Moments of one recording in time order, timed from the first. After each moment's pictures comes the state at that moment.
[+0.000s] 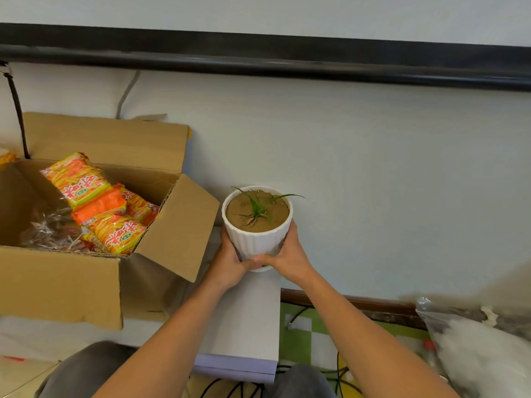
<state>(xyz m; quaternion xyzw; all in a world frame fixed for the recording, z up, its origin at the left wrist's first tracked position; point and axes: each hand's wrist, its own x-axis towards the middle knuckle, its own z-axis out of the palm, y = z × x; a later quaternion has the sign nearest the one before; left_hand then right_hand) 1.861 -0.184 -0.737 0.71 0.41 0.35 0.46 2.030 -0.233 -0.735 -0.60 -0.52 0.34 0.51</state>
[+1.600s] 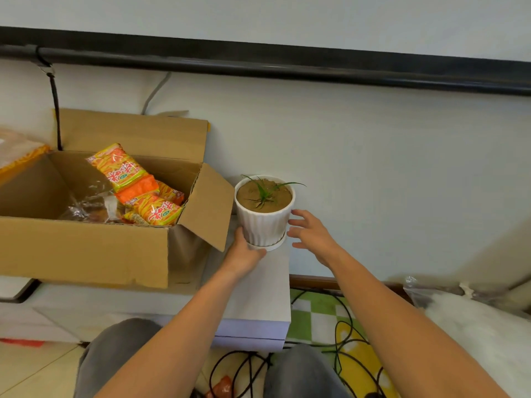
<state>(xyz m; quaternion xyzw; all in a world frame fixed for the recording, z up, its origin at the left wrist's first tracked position) 1.839 -0.235 -0.694 0.65 0.50 0.23 0.52 2.031 -0.272 -0.681 -0.70 -0.39 0.42 0.44</state>
